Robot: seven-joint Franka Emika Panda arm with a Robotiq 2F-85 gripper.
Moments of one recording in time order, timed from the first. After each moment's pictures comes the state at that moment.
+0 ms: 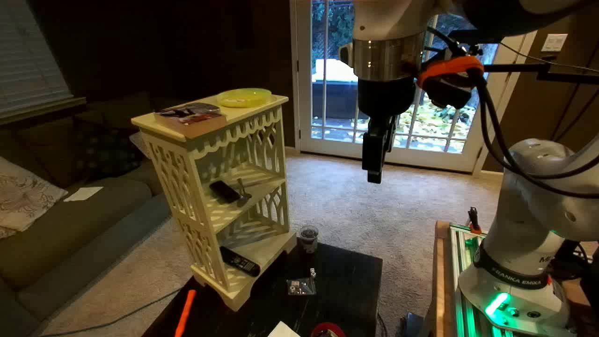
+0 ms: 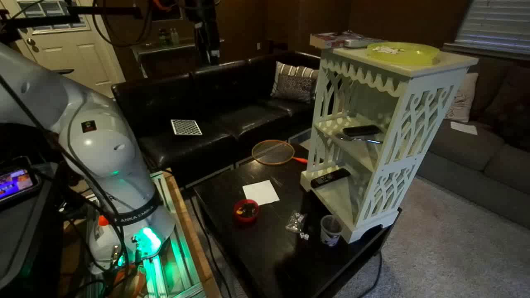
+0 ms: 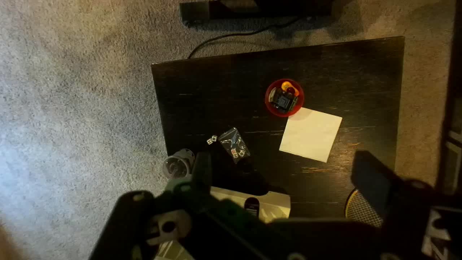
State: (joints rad) arm 0.09 -0.66 0.35 -2.34 0.03 1.61 0.40
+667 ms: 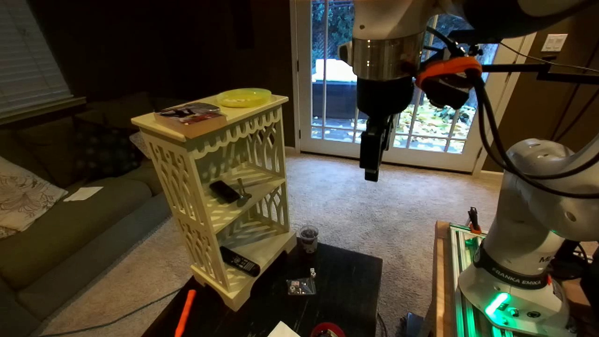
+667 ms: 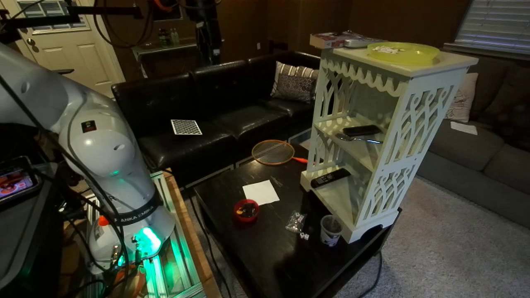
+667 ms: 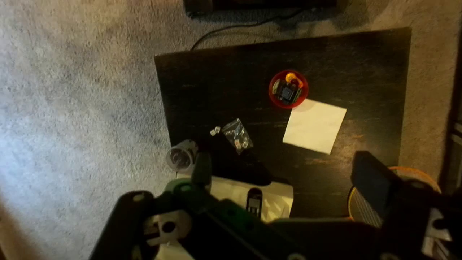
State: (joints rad) arm 0.10 -0.66 0.36 -2.34 0.00 1.64 0.40
